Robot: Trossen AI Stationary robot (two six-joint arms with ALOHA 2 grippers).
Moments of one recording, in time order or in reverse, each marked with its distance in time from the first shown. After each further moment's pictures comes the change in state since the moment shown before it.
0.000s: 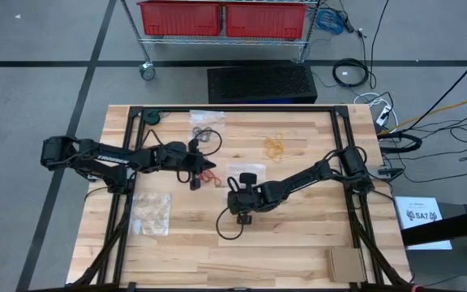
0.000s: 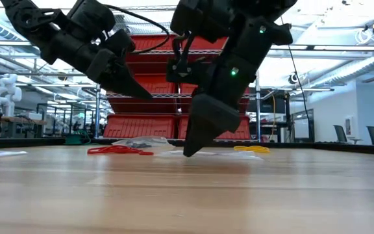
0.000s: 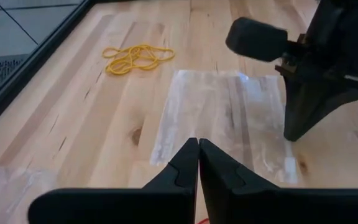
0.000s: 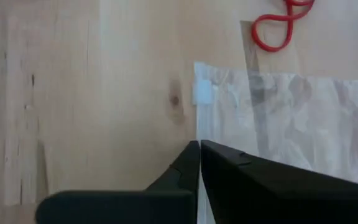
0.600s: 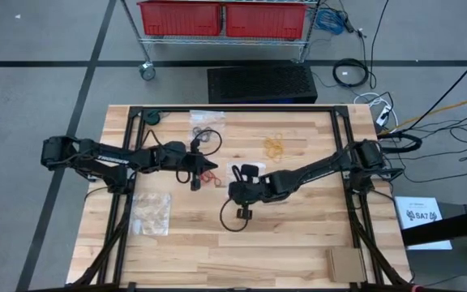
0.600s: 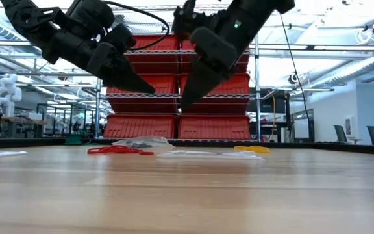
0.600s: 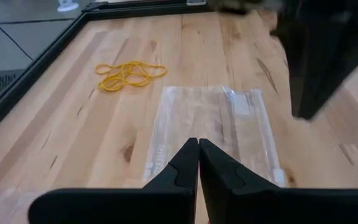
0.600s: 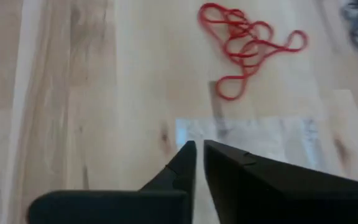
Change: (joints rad) left arm -0.010 0.000 0.000 0.048 0.032 -0.006; right arm -0.017 -0.159 0.002 -0.017 -0.047 0.001
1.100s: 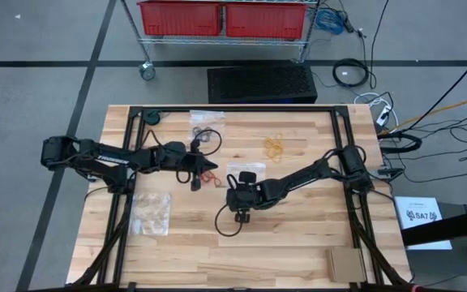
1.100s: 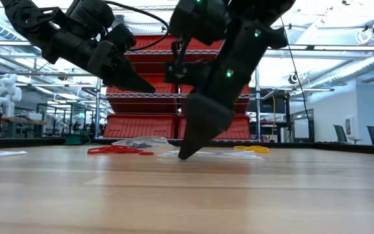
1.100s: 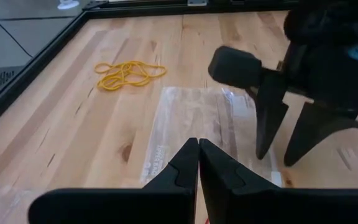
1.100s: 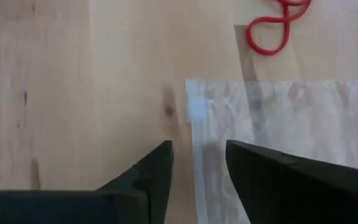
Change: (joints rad) left arm 0.000 0.000 0.000 0.002 -0.003 -0.019; right arm -0.008 0.177 0.002 0.042 0.023 0.026
